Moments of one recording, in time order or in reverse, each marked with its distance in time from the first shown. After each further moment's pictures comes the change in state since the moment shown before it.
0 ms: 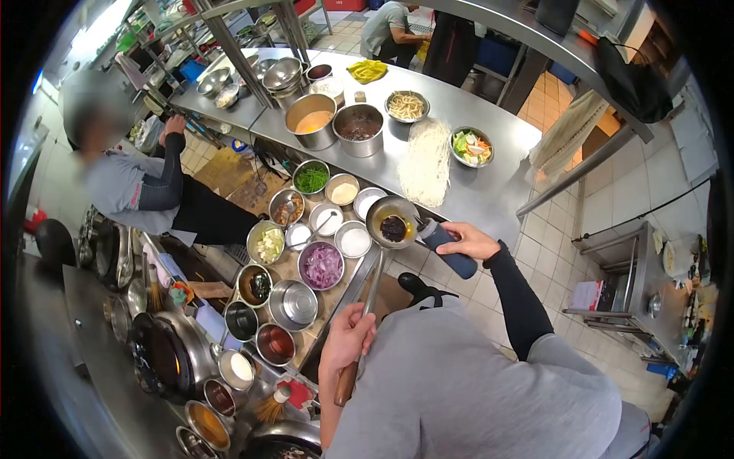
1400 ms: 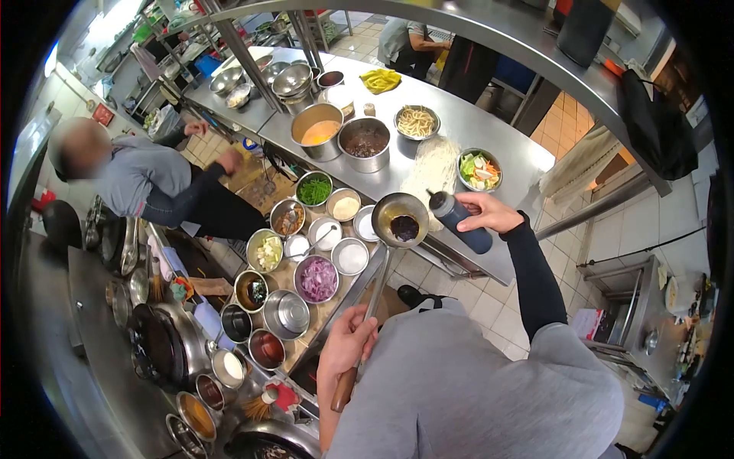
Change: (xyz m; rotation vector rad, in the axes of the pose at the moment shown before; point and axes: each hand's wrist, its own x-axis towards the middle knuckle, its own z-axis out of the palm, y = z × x) left_hand 0.031 0.044 0.052 -0.024 0.063 0.023; right_hand 0.043 -0.083 -0.117 -0.045 -0.115 -0.116
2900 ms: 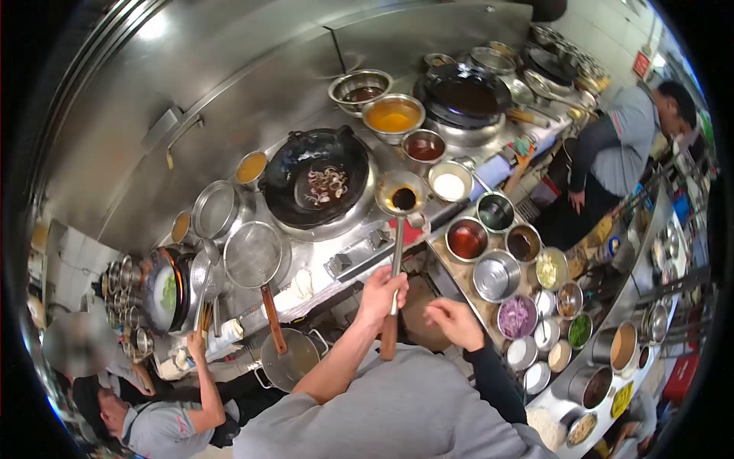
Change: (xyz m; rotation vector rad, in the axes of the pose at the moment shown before) left_hand -0.161 -0.197 -0.022 -1.117 1.640 0.626; right_hand 0.069 0.057 0.462 -0.325 -1.517 -0.083
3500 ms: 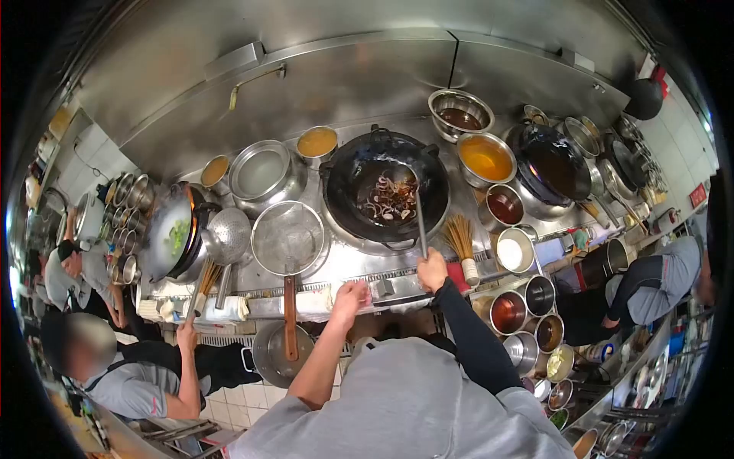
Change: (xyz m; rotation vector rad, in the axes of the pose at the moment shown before) left_hand 0.083 -0.011 -0.239 -0.161 0.461 0.065; right_hand 0.345 0.006 0.140 -0.288 -0.071 0.153
